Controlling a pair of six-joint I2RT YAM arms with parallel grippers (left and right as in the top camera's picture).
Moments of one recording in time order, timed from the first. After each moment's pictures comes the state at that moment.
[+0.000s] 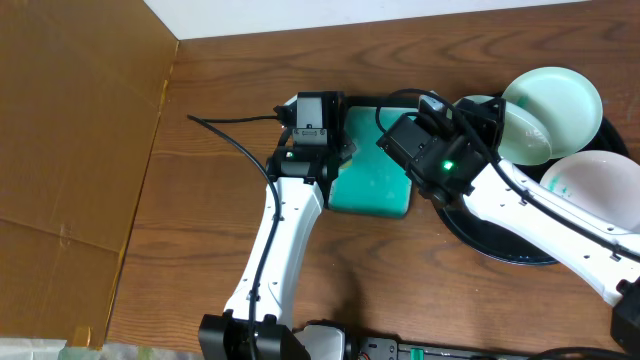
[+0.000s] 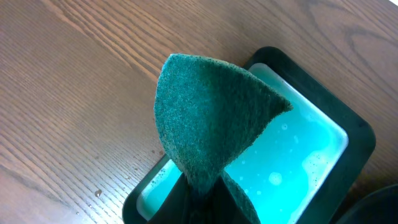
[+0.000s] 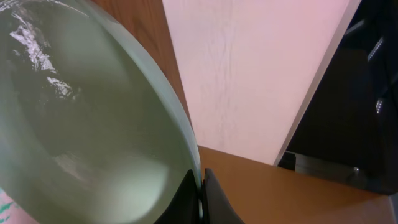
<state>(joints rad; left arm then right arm) -0.06 1.41 1.14 -0.71 -0.29 -0.61 0.91 1.94 1.69 -0.87 1.19 -0.50</state>
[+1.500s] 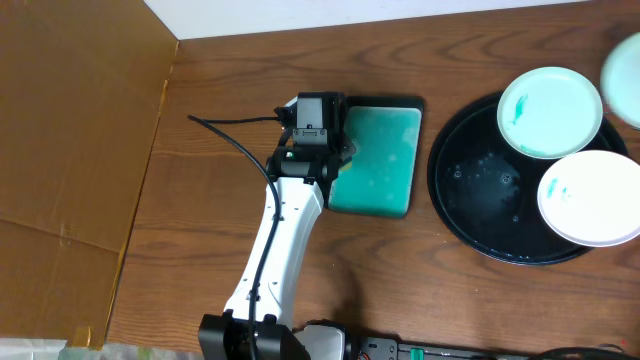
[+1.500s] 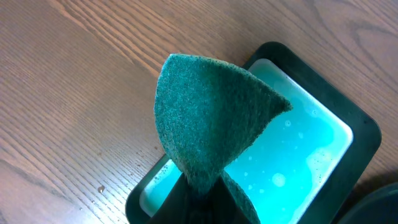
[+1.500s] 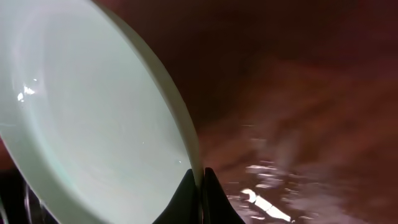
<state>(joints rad) -0.06 1.41 1.14 -0.73 -0.29 -0.61 -0.44 2.08 1.69 -0.85 -0.47 0.16</state>
